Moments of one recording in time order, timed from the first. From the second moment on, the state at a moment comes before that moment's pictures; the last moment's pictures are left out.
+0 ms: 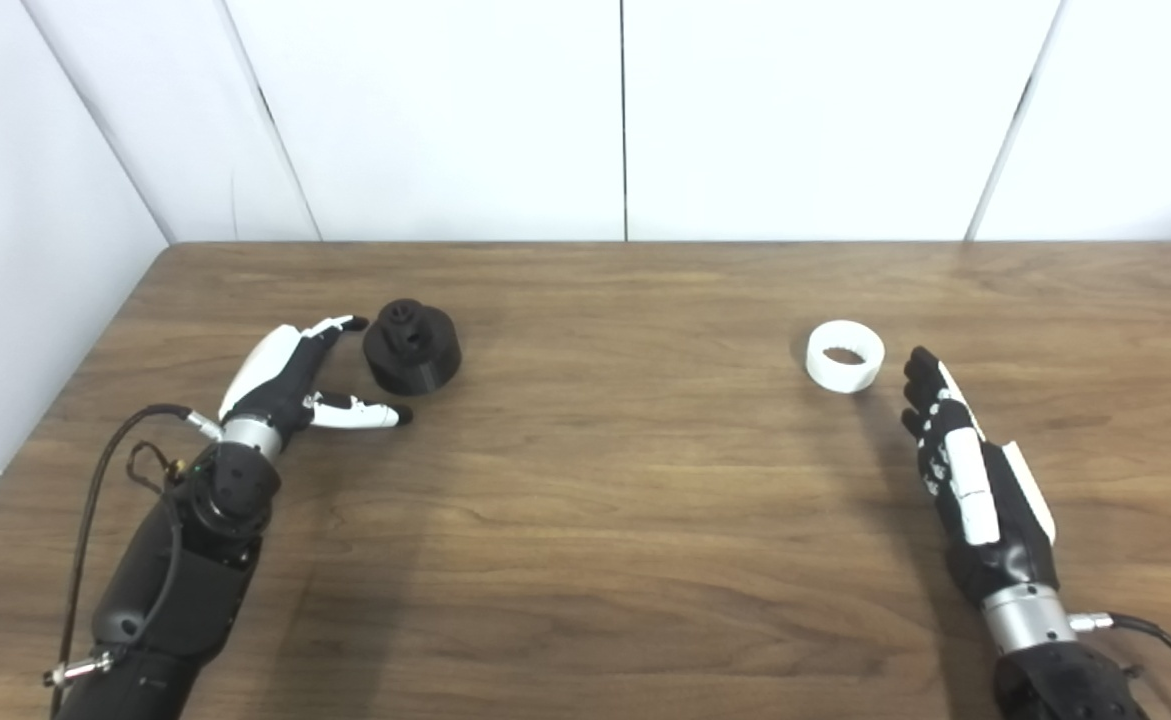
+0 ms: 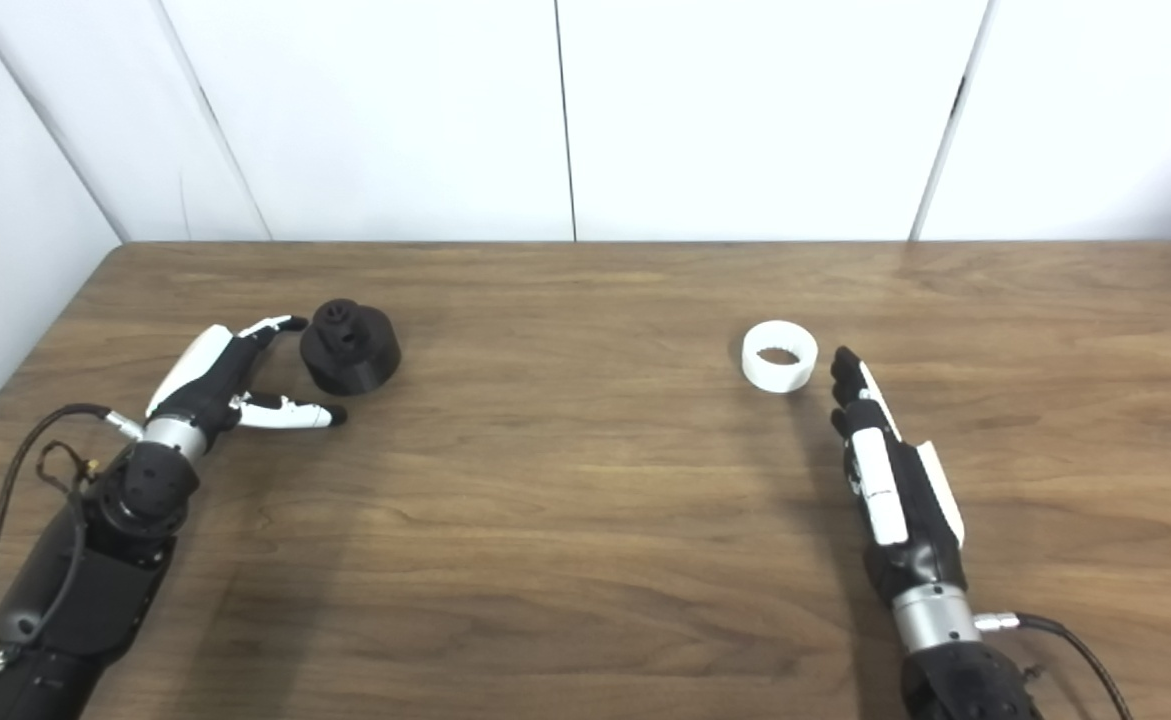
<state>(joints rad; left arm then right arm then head) -0.32 0.48 -0.05 0.24 0.44 0.26 -0.13 0.00 -0.10 -0.01 -0.12 0.05 0.01 0.09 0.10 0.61</state>
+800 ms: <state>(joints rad) -0.36 0.49 -0.09 0.27 0.44 0.24 -0.14 0.02 -0.08 -0.01 -0.13 0.01 -0.01 0.07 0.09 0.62</state>
